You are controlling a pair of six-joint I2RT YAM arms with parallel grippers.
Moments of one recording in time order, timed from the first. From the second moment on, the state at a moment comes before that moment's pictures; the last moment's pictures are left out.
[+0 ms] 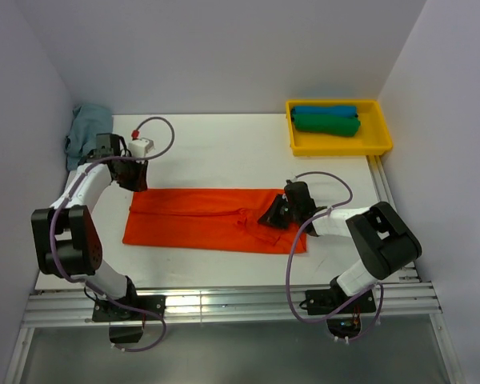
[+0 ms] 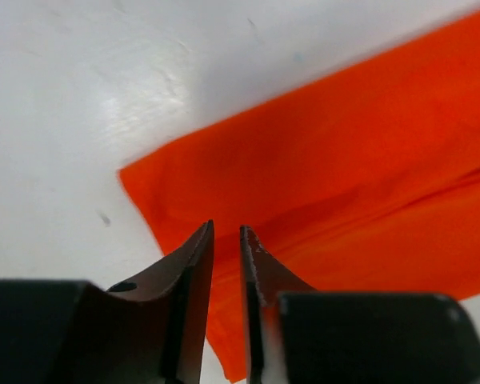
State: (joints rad) left arm 0.08 1.57 1.15 -0.60 0.32 0.37; right arm 0.44 1.53 0.51 0.22 -0.28 0.91
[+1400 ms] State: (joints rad) left arm 0.11 1.66 1.02 -0.63 0.18 0.45; right arm 0.44 1.53 0.53 0.18 -0.25 0.90
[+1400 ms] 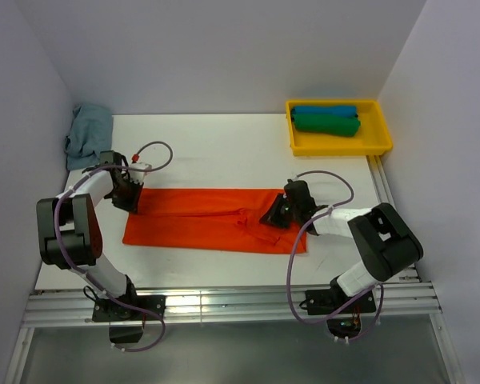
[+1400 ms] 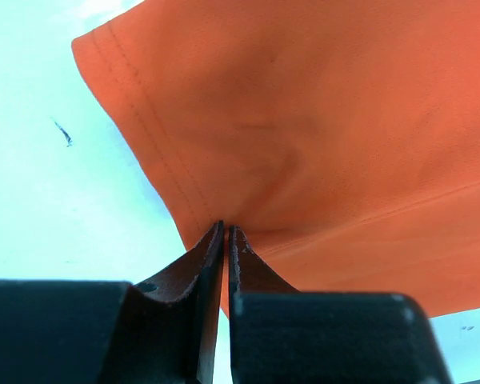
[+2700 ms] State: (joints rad) left arm 0.12 1.47 1.17 -0.77 0.32 0.48; right arm 0.28 1.32 0.59 -0.29 0.00 0.70
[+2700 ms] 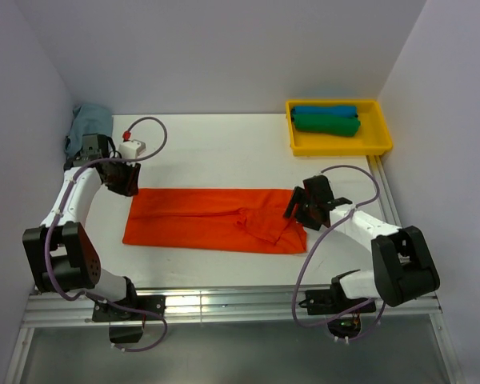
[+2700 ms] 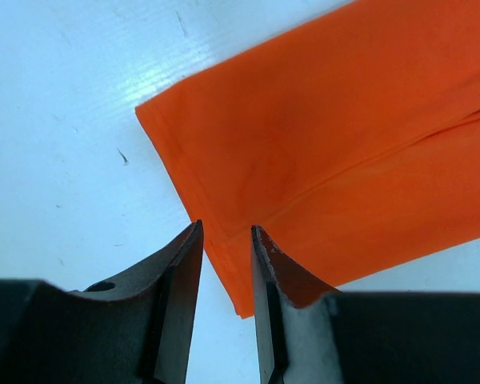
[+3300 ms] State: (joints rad) left arm 0.12 1.45 1.13 -0.78 0.33 0.48; right arm 0.34 1.39 0.65 -0.36 0.07 0.69
